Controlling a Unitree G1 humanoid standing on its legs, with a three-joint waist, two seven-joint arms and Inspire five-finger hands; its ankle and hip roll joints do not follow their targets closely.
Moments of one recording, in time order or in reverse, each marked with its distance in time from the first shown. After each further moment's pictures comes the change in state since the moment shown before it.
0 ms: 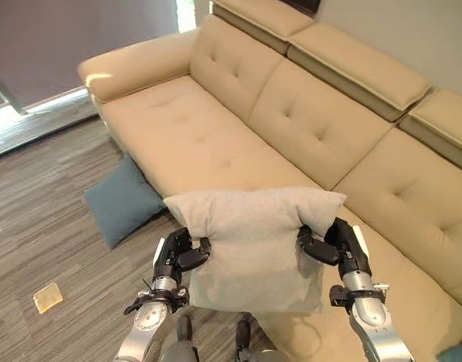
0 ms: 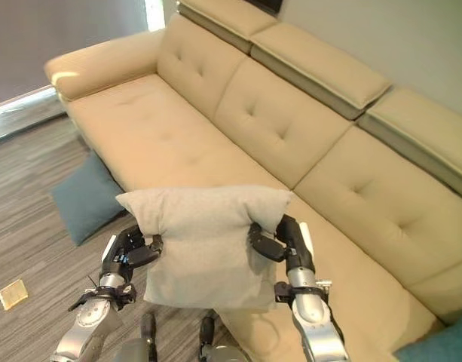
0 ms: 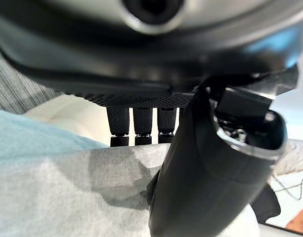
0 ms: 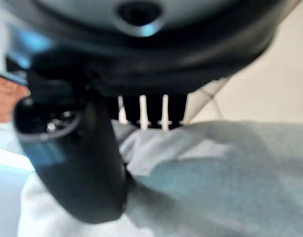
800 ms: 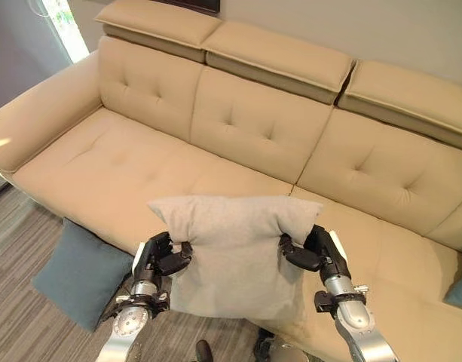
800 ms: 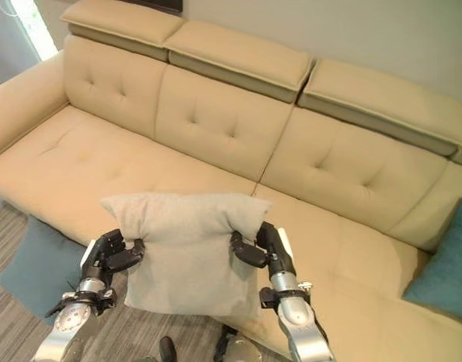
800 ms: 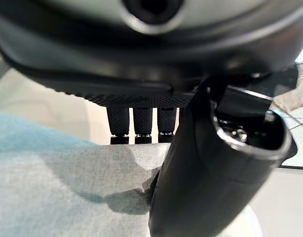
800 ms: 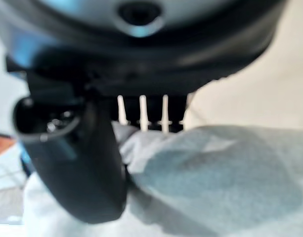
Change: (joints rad) left arm 0.056 0.032 0.061 -0.009 0.000 0.002 -0.021; right arm 0.019 0.031 0.041 -0.002 -0.017 0.018 0.059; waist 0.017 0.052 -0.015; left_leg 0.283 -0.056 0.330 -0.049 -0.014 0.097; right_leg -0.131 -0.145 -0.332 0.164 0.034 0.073
